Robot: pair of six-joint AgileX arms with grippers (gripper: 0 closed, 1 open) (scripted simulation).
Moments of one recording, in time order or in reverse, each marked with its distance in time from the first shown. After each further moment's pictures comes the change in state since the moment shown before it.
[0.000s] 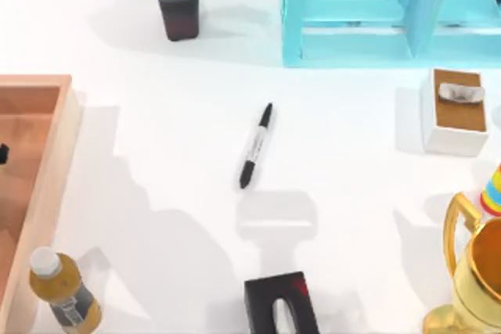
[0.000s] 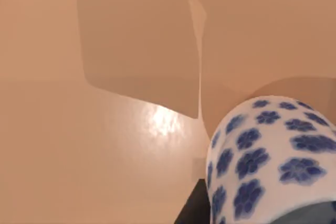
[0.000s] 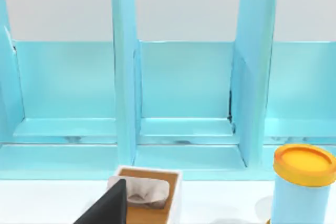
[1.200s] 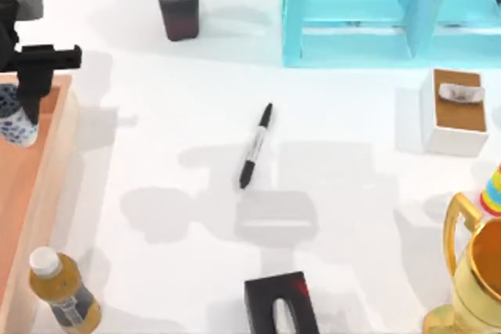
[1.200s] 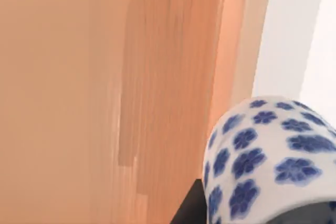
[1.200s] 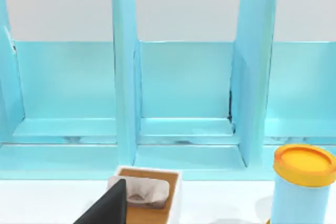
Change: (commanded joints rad) left arm -0.322 -0.054 0.415 -0.447 0.001 -0.391; right arm 0.000 0.000 0.000 0.000 0.000 0.000
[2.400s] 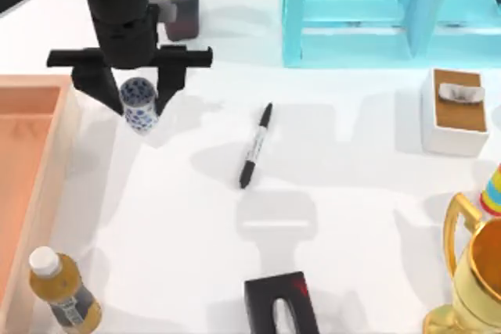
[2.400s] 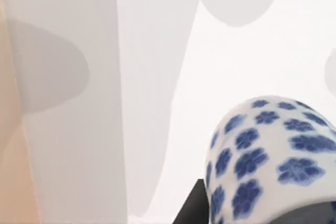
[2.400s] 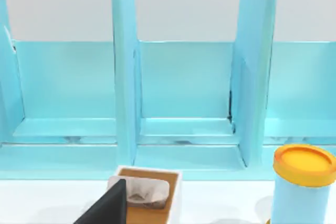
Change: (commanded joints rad) left arm -0.274 0.366 0.315 0.022 0.000 -0.197; right arm 0.000 0.000 0.000 0.000 0.000 0.000
